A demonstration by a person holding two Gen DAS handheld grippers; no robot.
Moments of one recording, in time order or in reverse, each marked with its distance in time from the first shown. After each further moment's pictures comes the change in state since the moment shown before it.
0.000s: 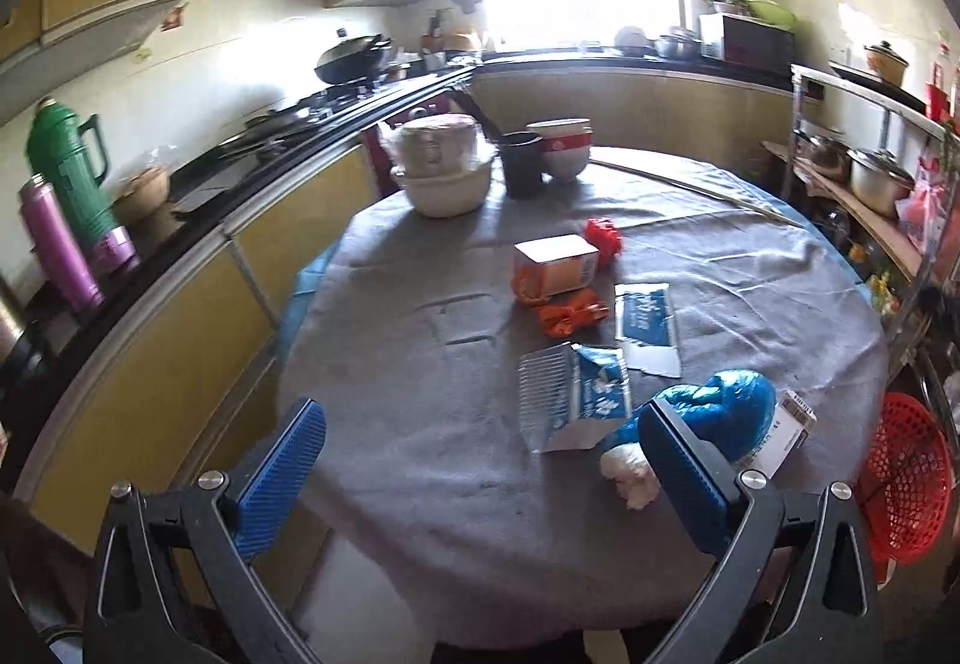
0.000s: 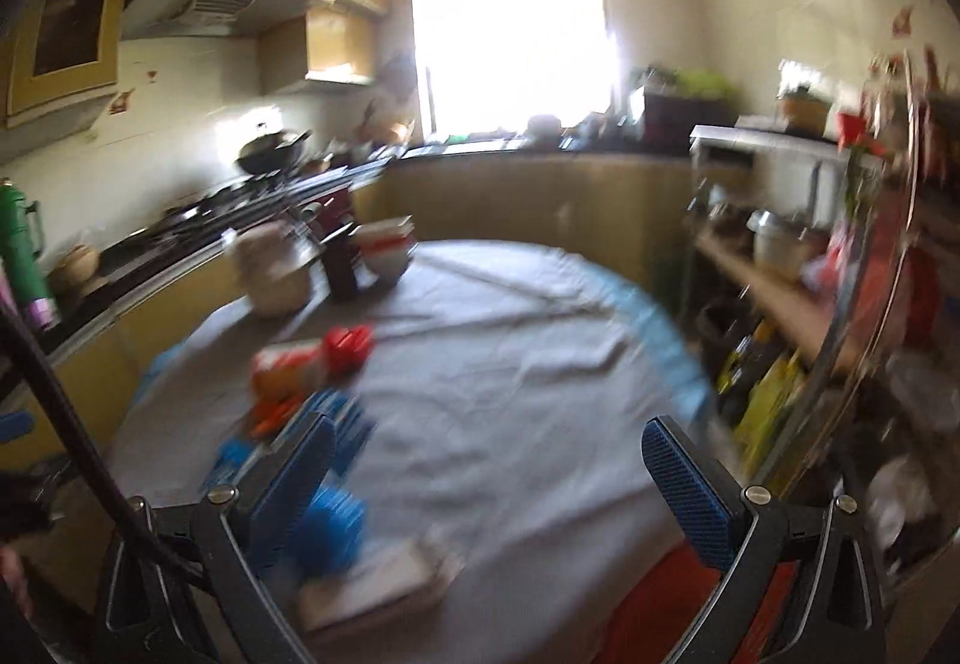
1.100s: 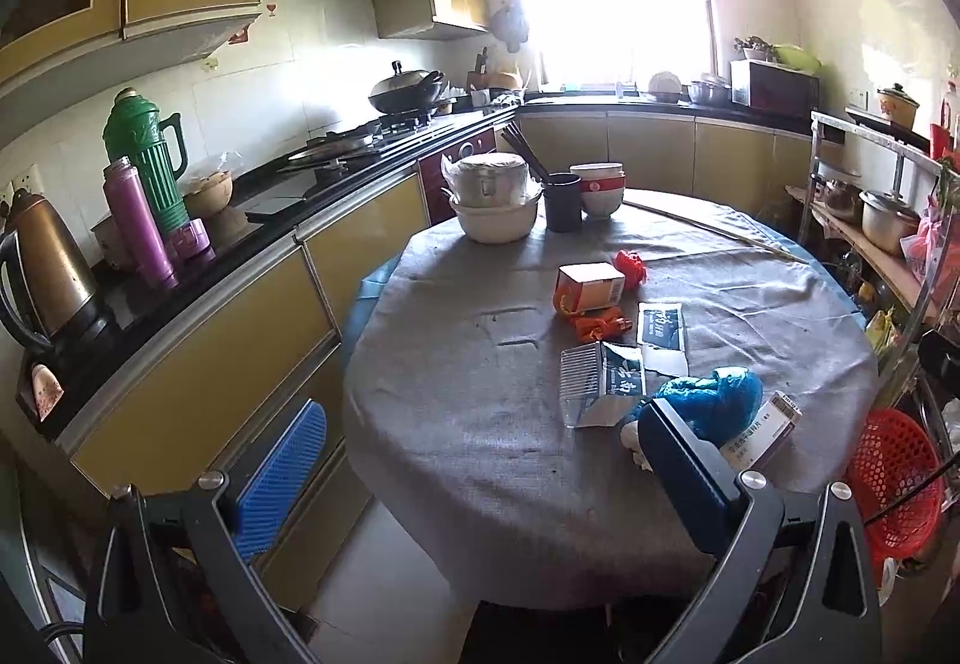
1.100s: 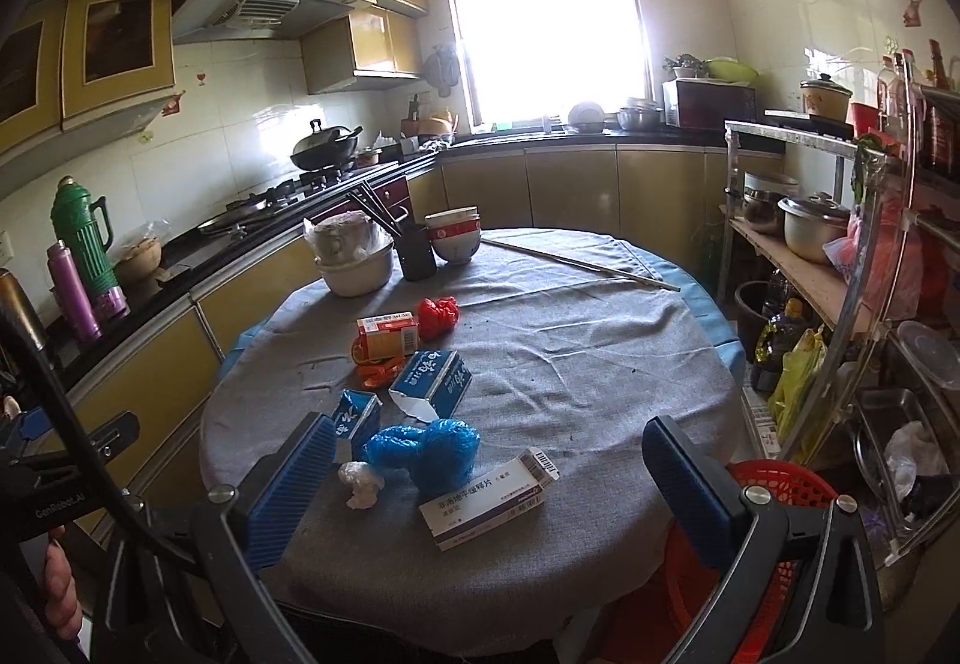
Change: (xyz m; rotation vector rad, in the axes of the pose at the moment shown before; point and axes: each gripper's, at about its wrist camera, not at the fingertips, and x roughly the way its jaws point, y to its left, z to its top) left arm -0.075 0.026 -0.030 -0.057 -0.094 0.062; right arm -0.081 0.046 -0.024 0.003 -0.006 0.081
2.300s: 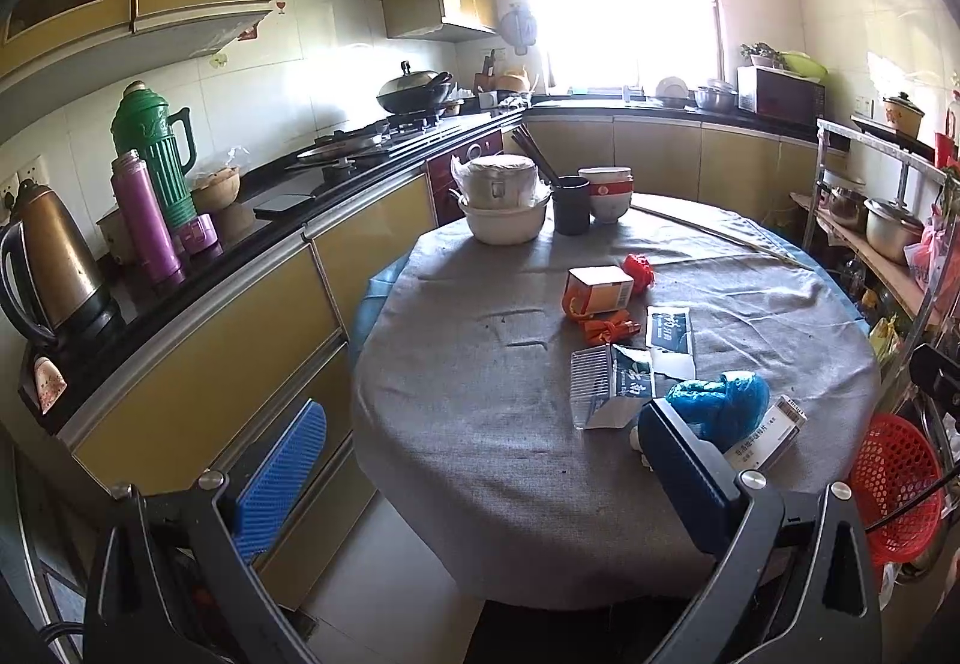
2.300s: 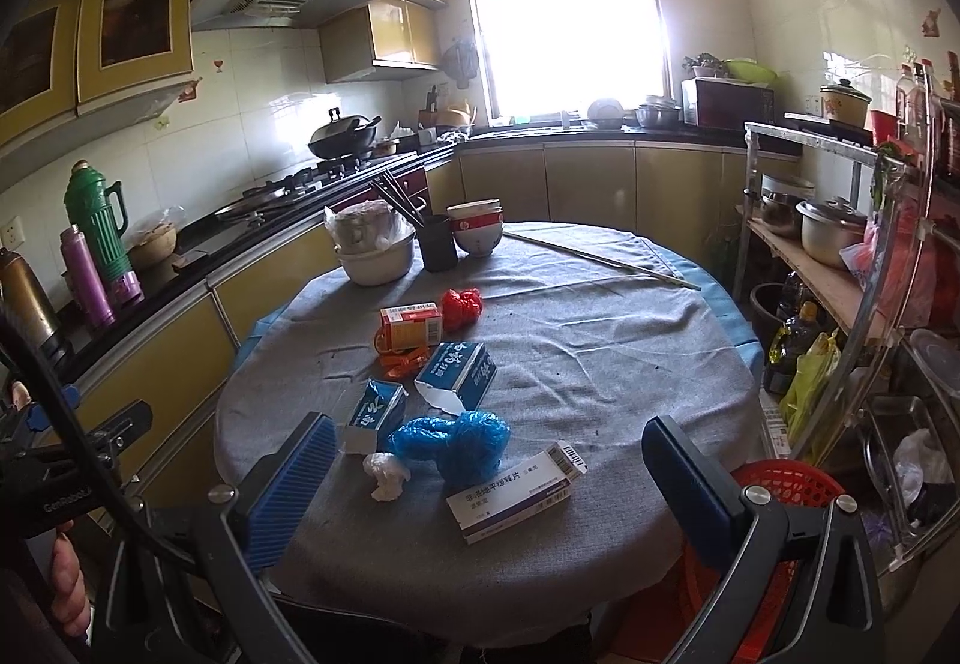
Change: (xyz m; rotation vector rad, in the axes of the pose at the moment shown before) left arm 0.001 0.006 -0.002 -0.017 -0.005 0.009; right arm 0.000 0.019 -0.002 -0.027 0.022 0.032
